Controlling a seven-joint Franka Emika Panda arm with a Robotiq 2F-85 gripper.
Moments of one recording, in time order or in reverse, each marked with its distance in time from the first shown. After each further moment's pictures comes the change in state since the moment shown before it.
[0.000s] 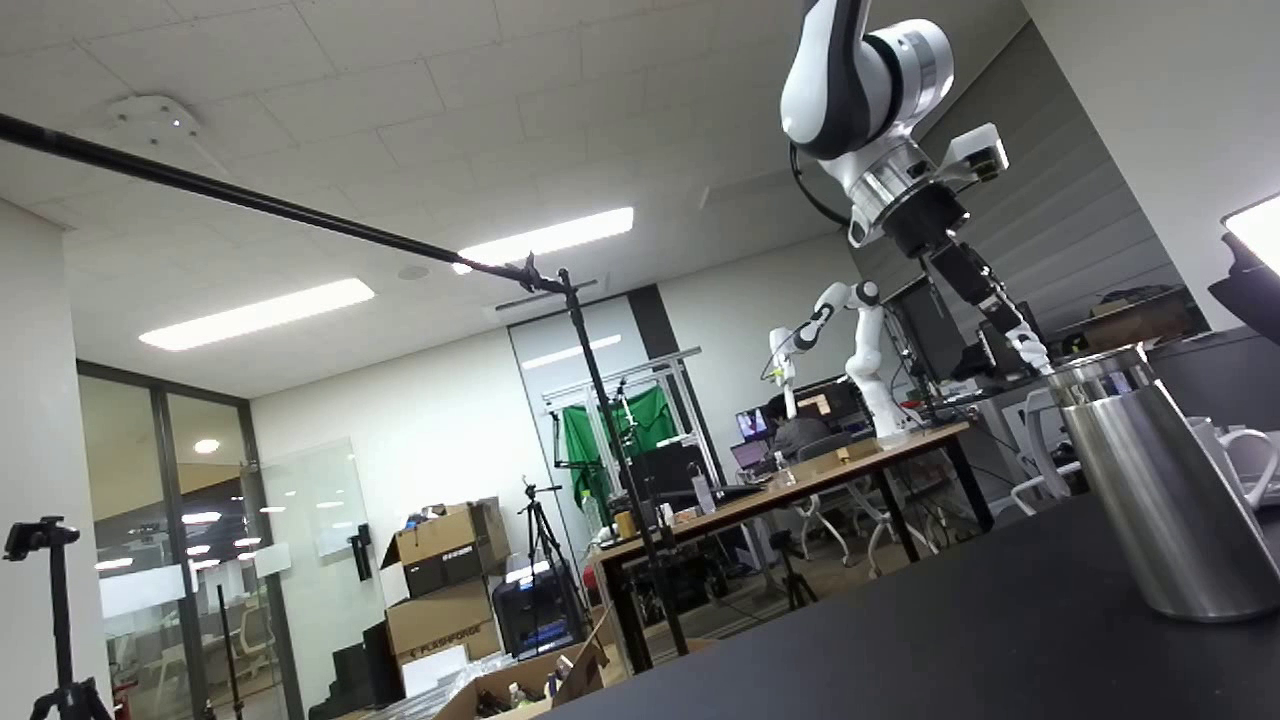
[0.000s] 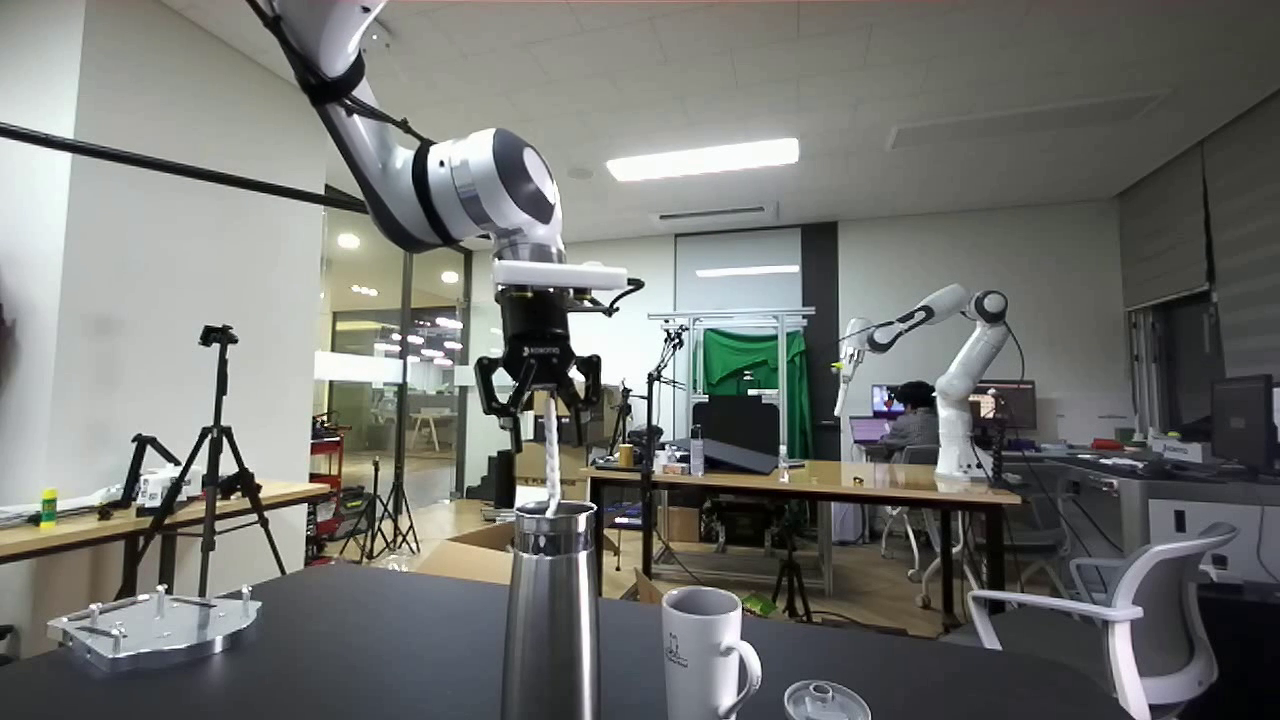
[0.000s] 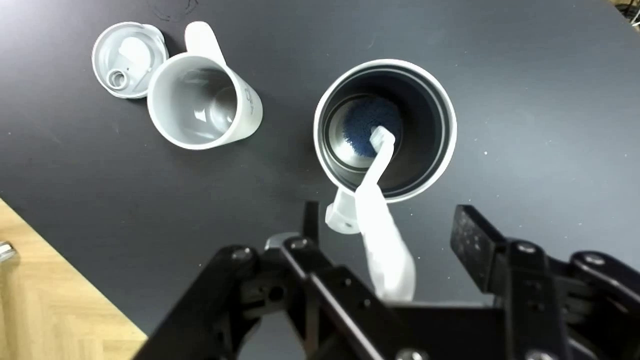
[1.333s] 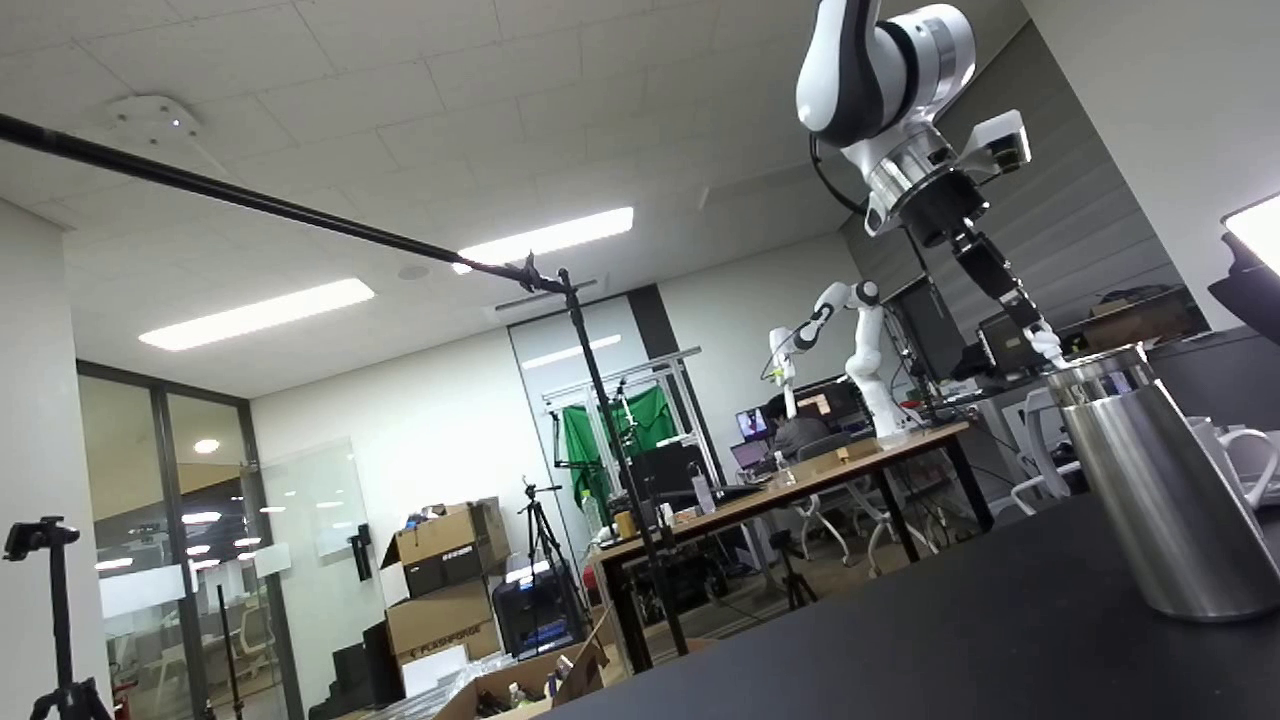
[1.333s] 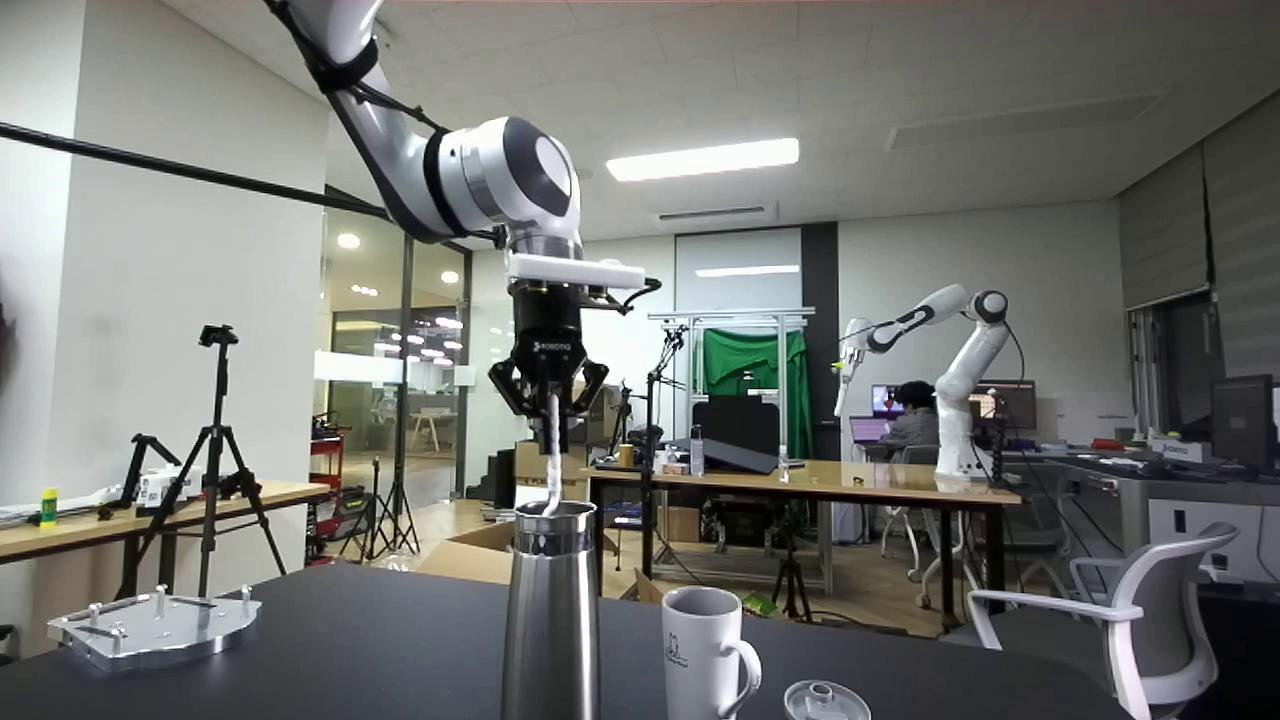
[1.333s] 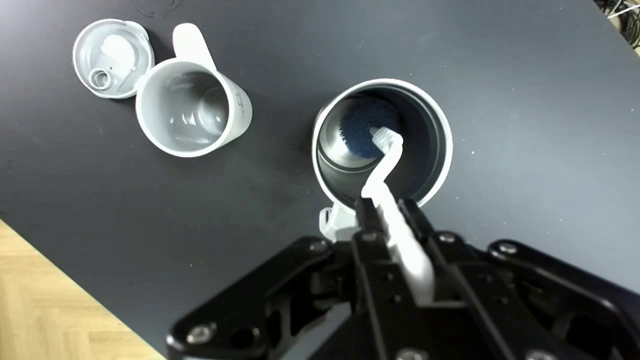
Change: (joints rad) arm -0.043 -0.029 -0.002 -0.028 0.070 0.009 -0.082
